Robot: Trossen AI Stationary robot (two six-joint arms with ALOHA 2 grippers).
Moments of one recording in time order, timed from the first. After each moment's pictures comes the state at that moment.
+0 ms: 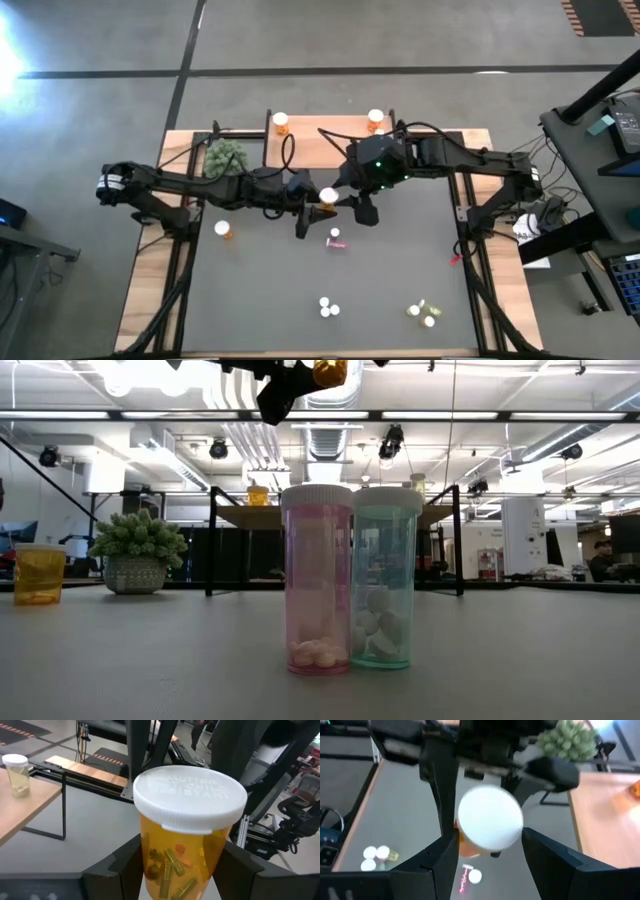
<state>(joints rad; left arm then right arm) 0.00 1.39 1.03 0.17 0.04 -0.34 -0.04 1.60 1.78 -0.88 -0.13 -0.09</state>
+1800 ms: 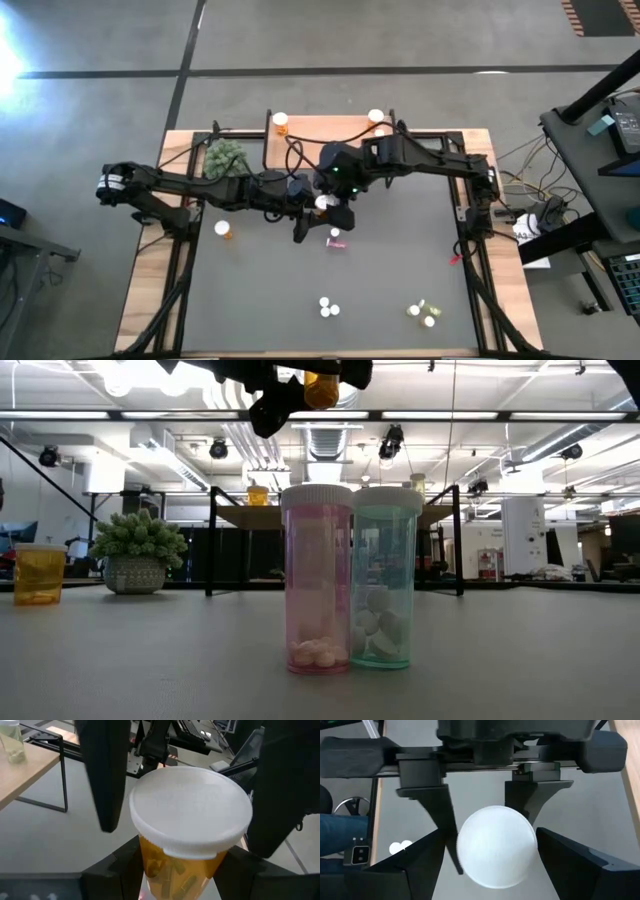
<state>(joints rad) -0.01 1.39 1.02 0.06 0.06 -0.33 -0.04 1.92 2.17 -1.19 -0.21 0.09</state>
